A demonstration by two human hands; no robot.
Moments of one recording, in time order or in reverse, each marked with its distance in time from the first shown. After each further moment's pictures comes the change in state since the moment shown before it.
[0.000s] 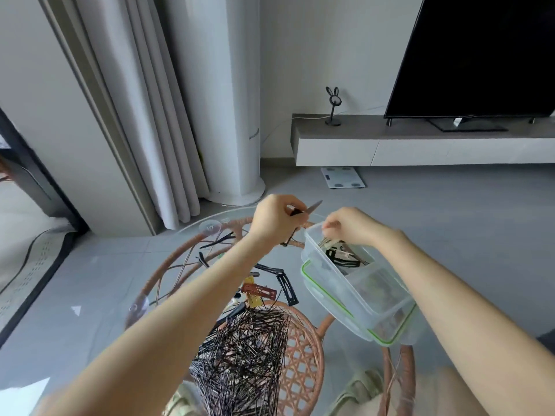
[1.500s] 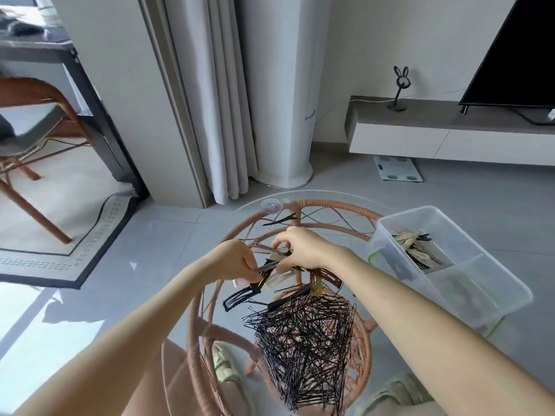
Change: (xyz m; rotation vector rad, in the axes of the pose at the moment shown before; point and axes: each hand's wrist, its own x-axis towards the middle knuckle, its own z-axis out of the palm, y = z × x) left_hand -0.085 -0.145 -0.100 0.391 -0.432 -0.328; right_hand 0.035 -0.149 0.125 0.073 -0.267 -0.297
